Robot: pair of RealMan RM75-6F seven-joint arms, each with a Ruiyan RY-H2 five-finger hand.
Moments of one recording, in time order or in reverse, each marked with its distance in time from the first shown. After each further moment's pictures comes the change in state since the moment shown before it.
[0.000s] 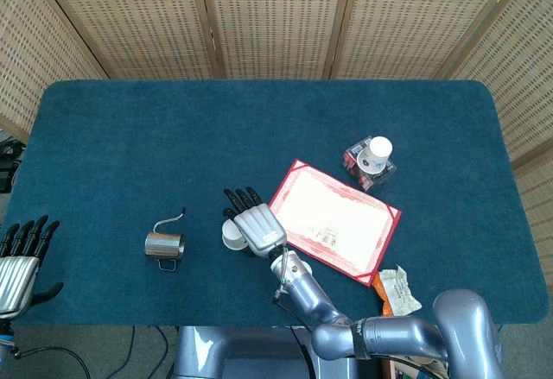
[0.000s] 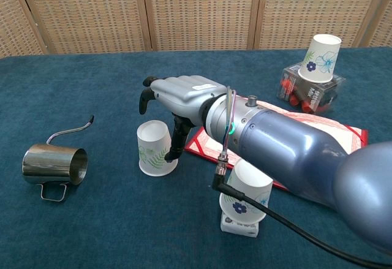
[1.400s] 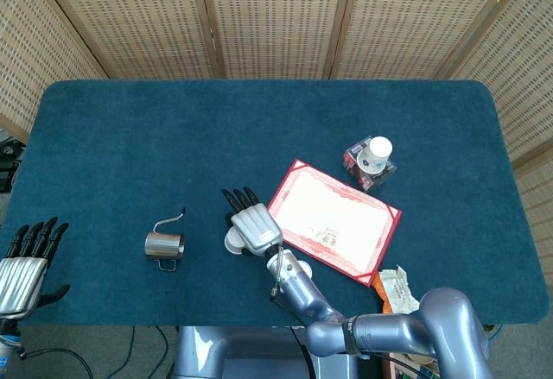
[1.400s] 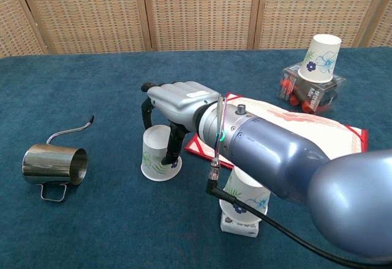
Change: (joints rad) left arm -0.011 -0.008 0.015 -0.005 0.018 -0.011 0.008; right arm 0.041 -0.043 -0.025 0.092 0.008 0.002 0.038
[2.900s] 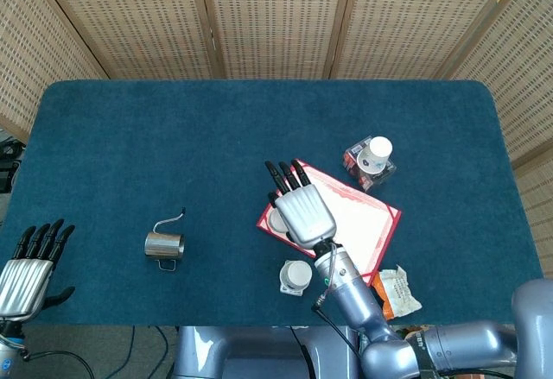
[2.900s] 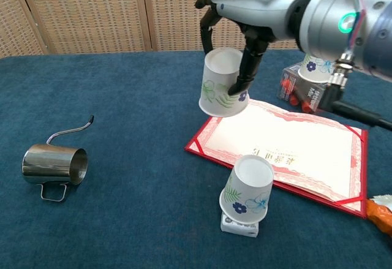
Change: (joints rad) left arm 0.000 -0.003 0.012 -0.013 0.022 0.004 0.013; right arm -0.085 0.456 -0.010 -0.669 0.103 0.316 -0.320
